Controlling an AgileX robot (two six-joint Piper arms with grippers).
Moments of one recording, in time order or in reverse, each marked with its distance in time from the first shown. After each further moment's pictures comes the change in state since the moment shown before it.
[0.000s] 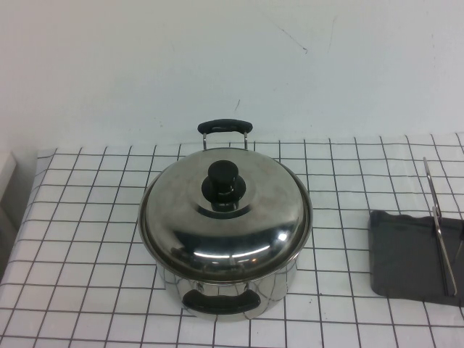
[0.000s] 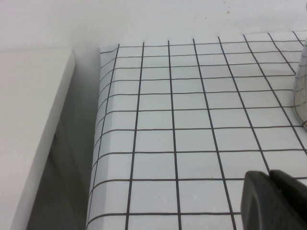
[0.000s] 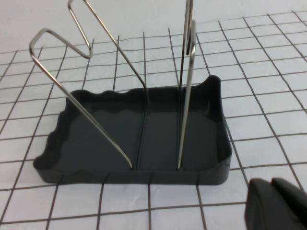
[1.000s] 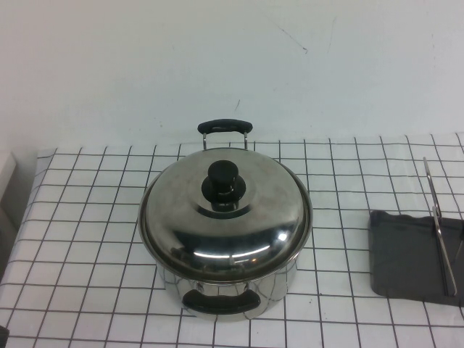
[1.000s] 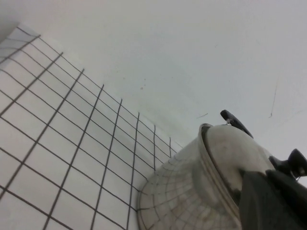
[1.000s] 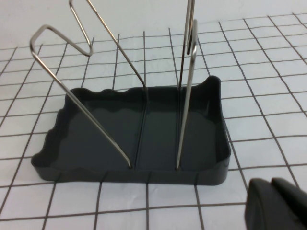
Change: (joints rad) right arm 0.000 0.000 0.000 0.000 0.000 -0.018; left arm 0.000 0.000 0.005 -0.734 -0.191 -0.082
